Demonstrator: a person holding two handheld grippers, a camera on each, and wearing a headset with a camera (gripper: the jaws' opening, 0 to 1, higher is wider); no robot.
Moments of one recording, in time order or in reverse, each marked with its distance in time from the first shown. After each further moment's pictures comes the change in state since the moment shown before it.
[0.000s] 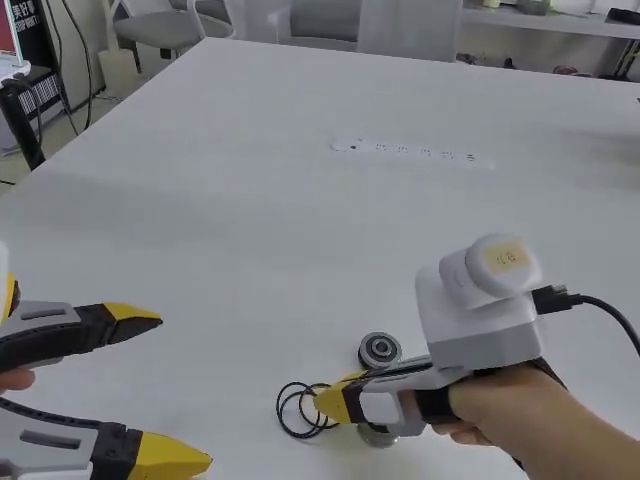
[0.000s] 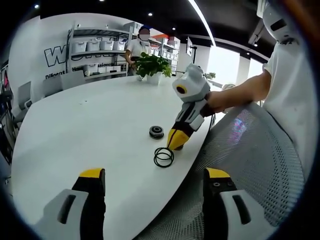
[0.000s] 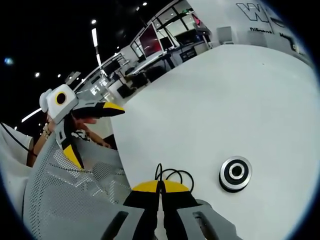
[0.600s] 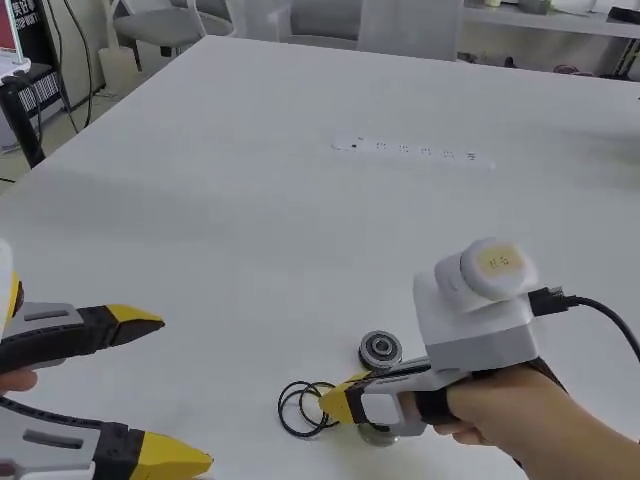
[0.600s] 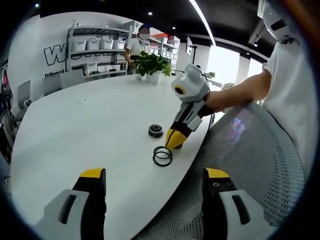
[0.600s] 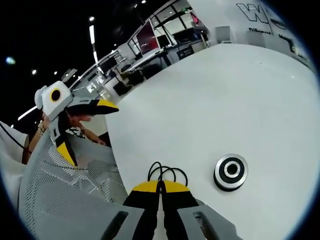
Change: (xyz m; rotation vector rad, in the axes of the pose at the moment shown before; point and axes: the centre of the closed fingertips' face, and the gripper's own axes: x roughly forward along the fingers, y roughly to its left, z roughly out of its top) left arm 0.001 -0.002 -0.003 -0.001 0.009 -0.006; right arm 0.002 -0.009 -0.004 -0.012 0.020 -0.042
